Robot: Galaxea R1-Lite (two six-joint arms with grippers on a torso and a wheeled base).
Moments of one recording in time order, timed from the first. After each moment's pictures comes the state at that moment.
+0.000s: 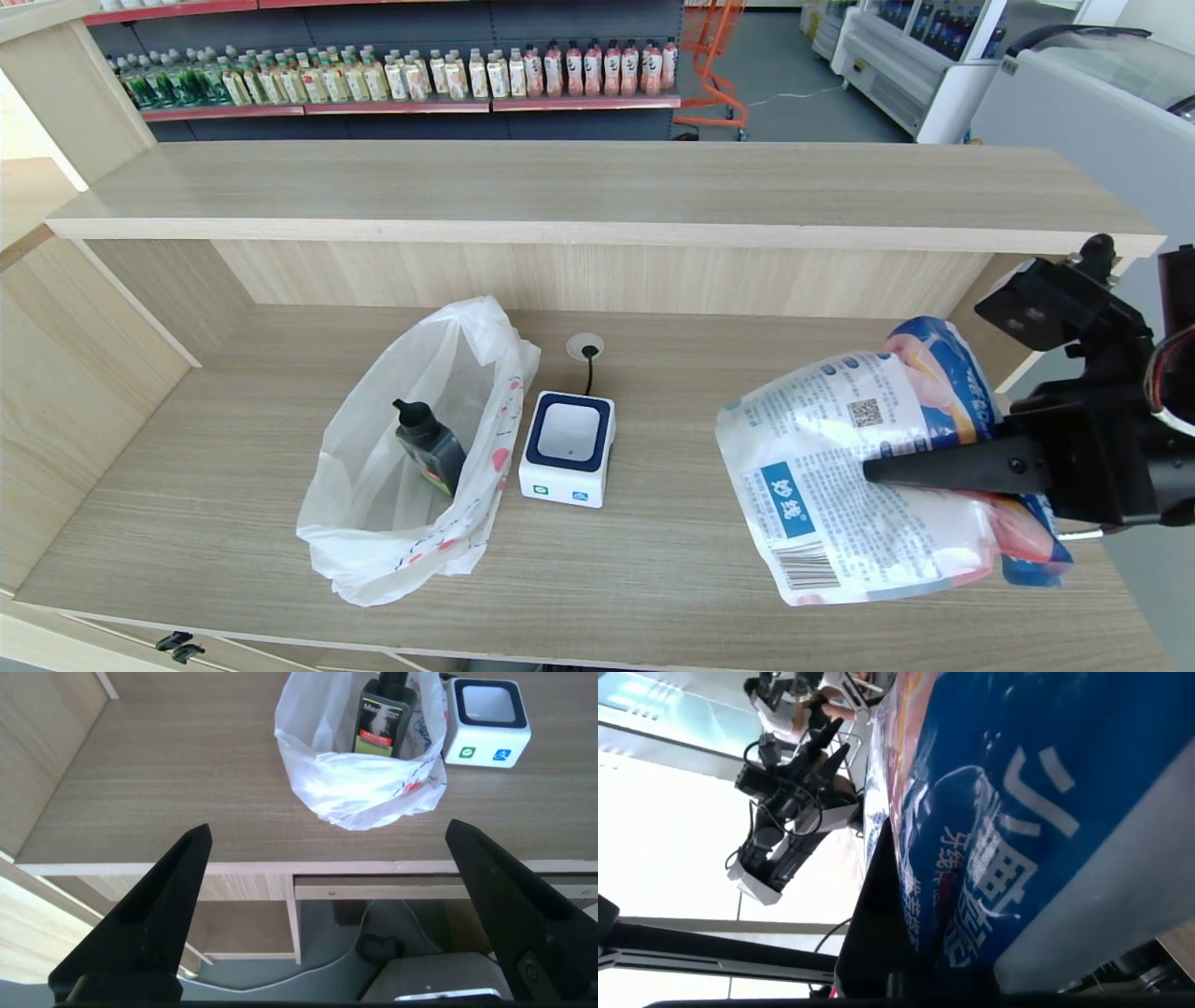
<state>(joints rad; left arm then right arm) 0.00 0.00 0.00 0.00 -0.07 0.03 0.26 1.38 -0.81 -0.09 1.11 0.28</state>
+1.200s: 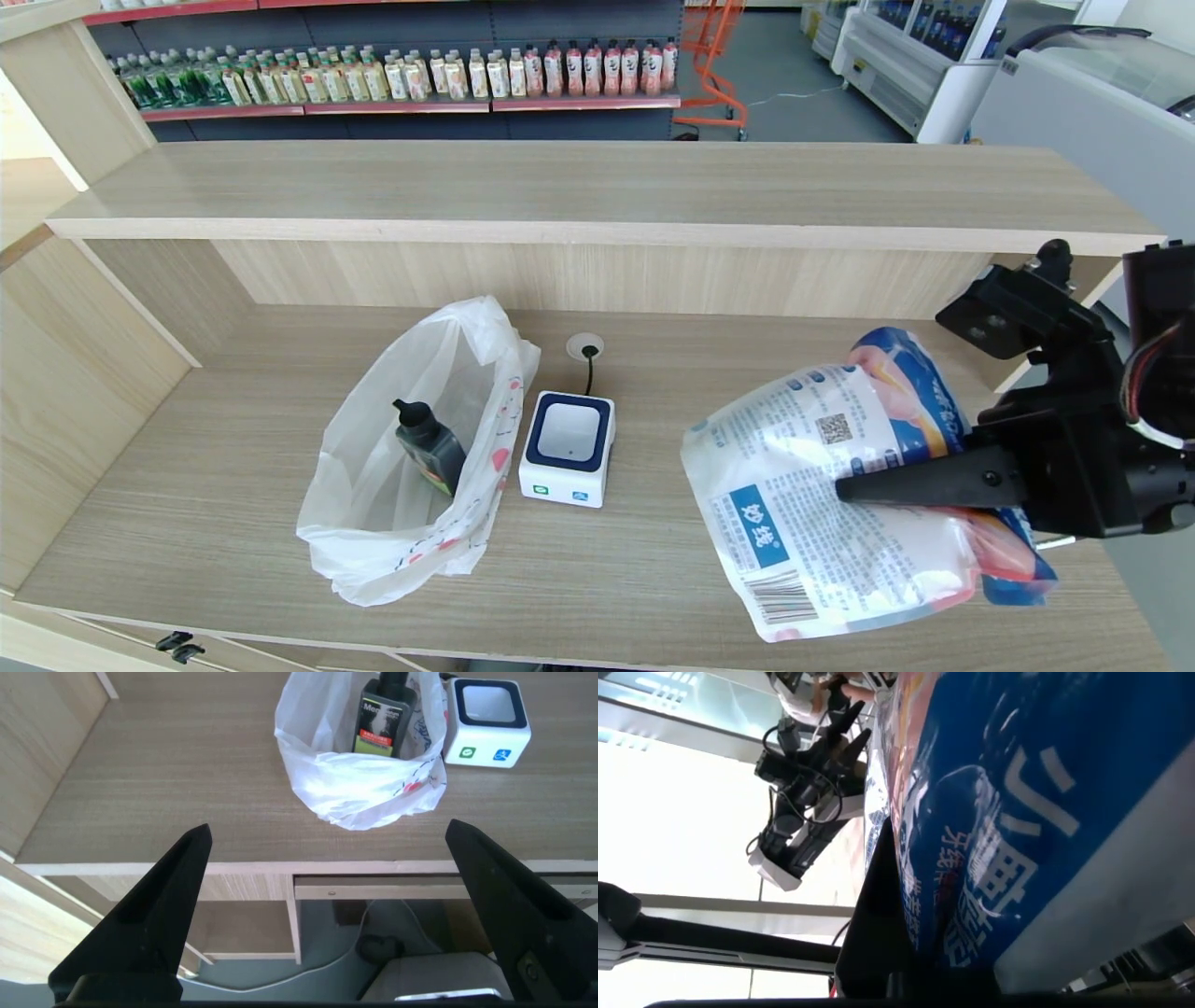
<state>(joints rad) 0.00 0.00 0.00 0.00 -0.07 0.03 0.35 1.40 -0.81 -0.12 1.10 0.34</state>
